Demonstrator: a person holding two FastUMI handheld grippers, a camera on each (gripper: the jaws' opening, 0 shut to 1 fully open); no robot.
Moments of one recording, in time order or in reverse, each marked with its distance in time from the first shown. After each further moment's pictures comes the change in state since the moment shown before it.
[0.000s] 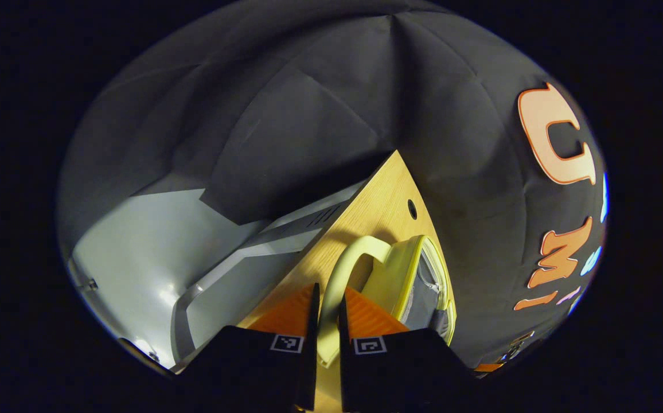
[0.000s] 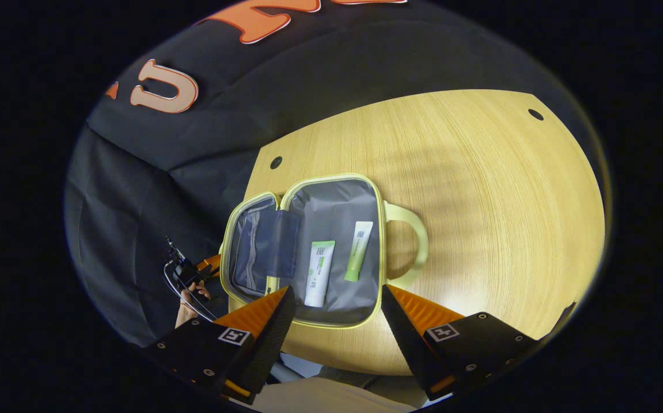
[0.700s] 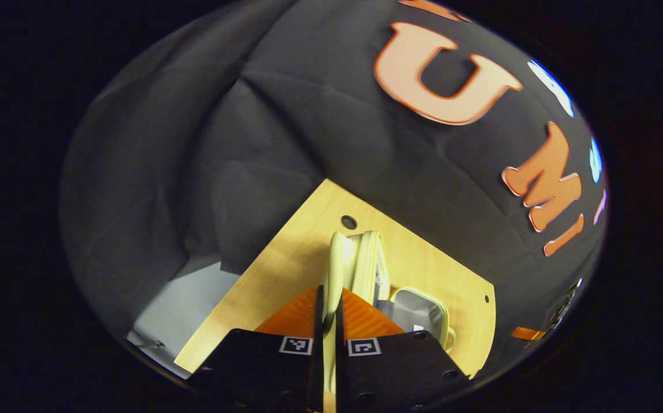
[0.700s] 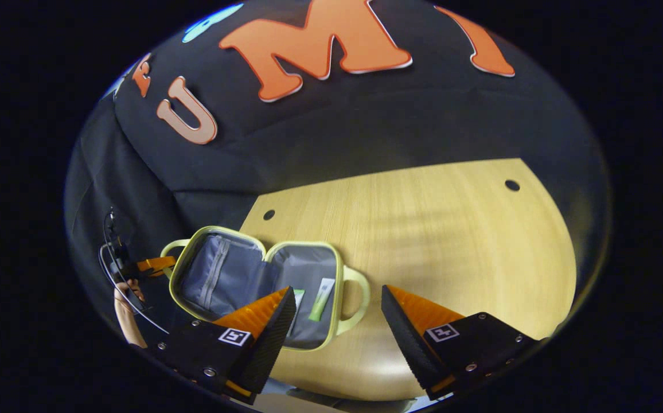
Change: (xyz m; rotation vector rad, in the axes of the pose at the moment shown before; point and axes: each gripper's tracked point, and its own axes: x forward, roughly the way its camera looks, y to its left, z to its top) left arm -0.137 -0.234 -0.025 0.496 -0.189 0.127; right arm -0.092 -0.050 0.090 -0.174 -0.345 -0.071
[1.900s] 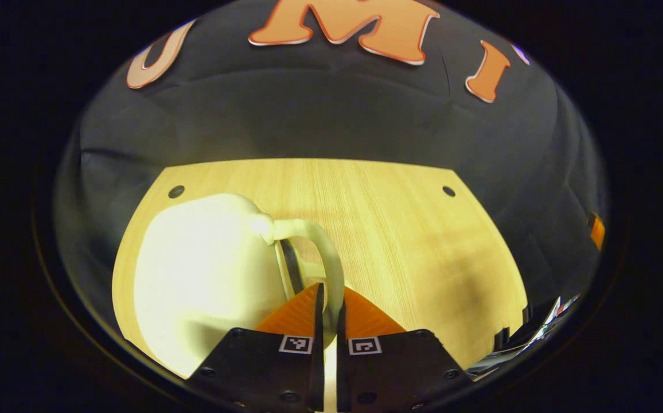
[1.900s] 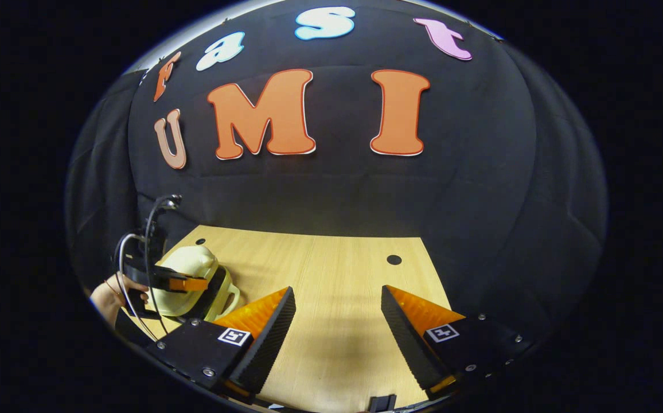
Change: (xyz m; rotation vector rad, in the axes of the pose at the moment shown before) left arm 0.109 -0.384 -0.251 0.517 0.245 -0.135; right arm -0.157 -0.210 0.026 -0.202 -0.327 -0.275
